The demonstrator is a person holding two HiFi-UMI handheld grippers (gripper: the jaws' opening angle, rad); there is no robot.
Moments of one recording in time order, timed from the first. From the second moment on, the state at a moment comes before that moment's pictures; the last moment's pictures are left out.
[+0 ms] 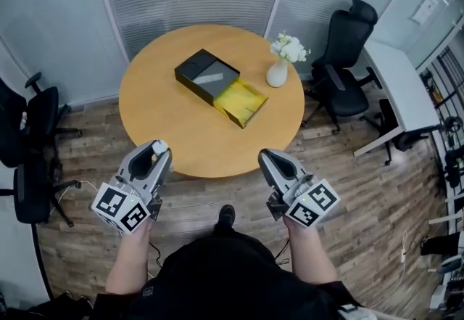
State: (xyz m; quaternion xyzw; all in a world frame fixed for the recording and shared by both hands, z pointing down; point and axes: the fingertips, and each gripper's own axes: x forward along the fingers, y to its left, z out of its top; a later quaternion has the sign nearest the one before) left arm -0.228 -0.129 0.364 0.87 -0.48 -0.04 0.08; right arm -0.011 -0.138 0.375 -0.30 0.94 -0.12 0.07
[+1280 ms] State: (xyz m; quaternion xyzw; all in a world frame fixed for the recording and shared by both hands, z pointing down) left arm -0.197 -0.306 0.346 0.89 -0.45 -0.04 0.07; right arm 0.011 -0.309 0.362 -0.31 0.94 -0.11 0.08
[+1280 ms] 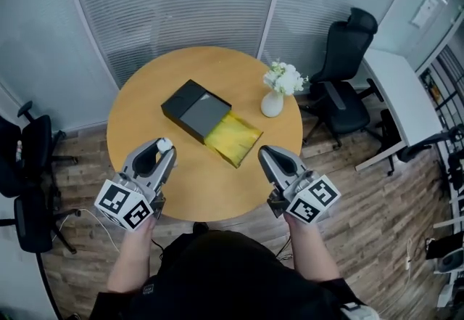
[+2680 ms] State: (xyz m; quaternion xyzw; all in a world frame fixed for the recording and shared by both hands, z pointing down) left arm -0.108 -0.449 0.457 0.86 -0.47 -0.01 0.18; right arm 0.046 -0.451 0.432 -0.24 0.95 -0.19 0.02
